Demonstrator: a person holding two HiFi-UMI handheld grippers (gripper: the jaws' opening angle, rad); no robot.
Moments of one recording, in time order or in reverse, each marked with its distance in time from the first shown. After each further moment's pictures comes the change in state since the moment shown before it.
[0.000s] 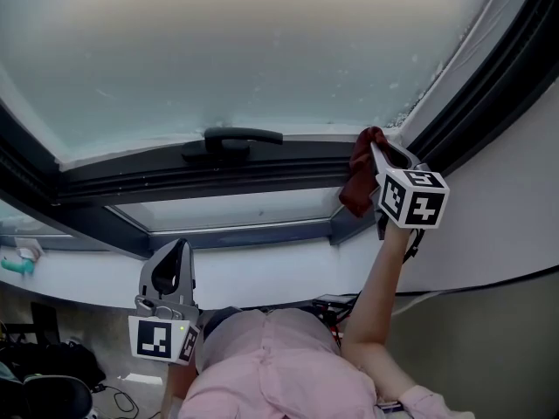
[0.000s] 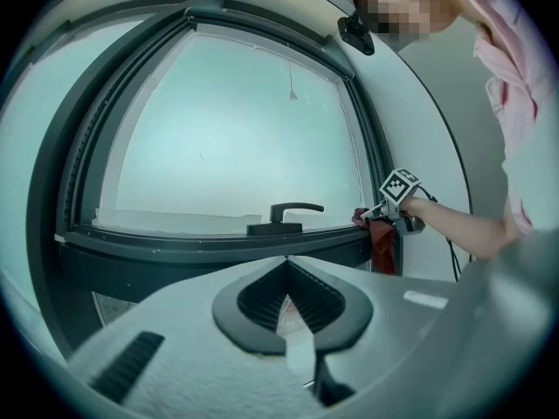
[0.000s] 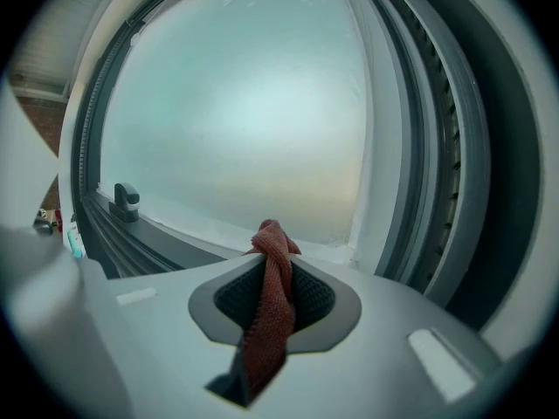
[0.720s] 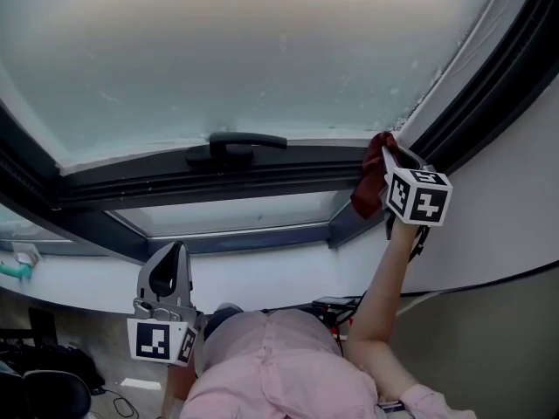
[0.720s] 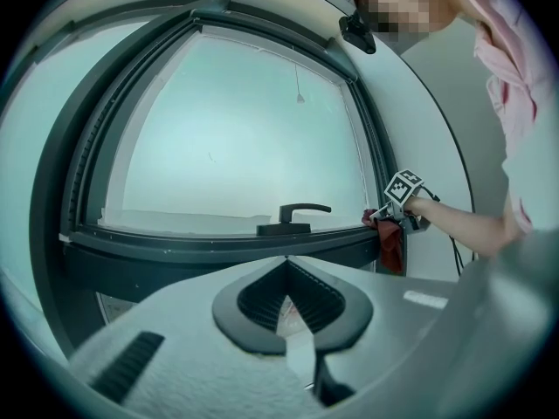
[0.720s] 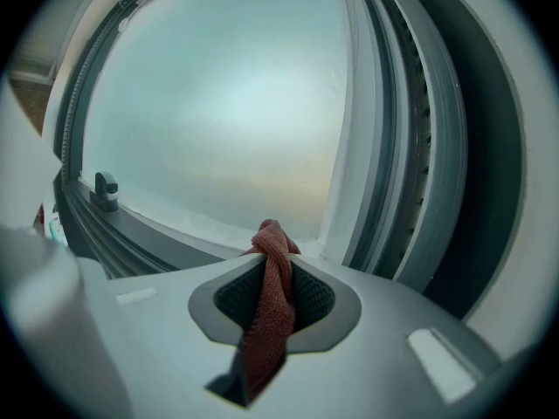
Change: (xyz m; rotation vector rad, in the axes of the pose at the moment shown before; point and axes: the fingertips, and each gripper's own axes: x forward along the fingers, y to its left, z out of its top) left arm -0.003 0.016 -0.001 -0.006 -0.012 0.012; right arm -0.003 -0.029 -0.005 -0.016 0.048 -0.109
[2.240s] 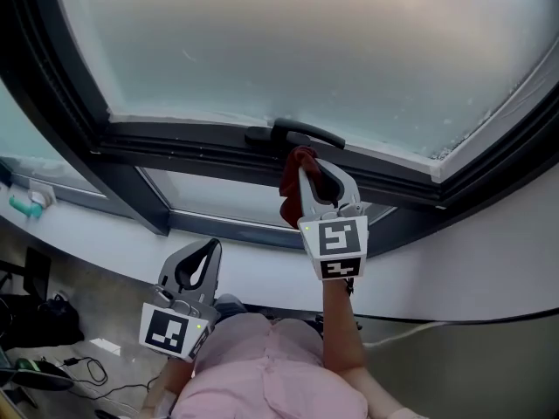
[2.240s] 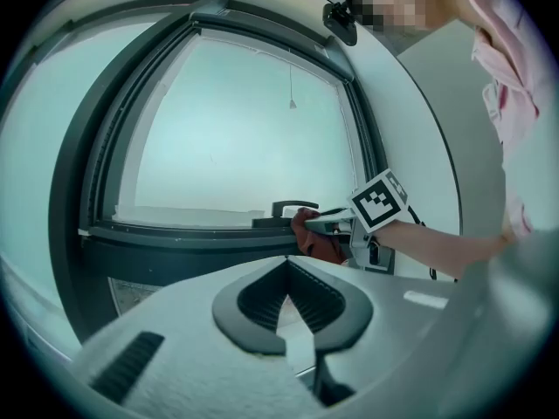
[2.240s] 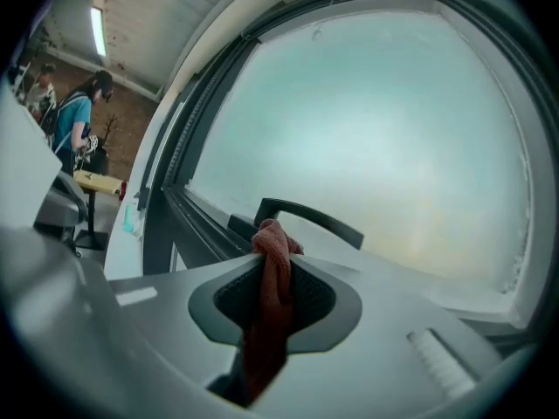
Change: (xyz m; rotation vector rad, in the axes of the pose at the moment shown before) left arm -0.040 -0.023 -0.009 -0.010 0.042 -0.002; right arm -0.036 0.281 0.022 -0.290 -0.319 0.437
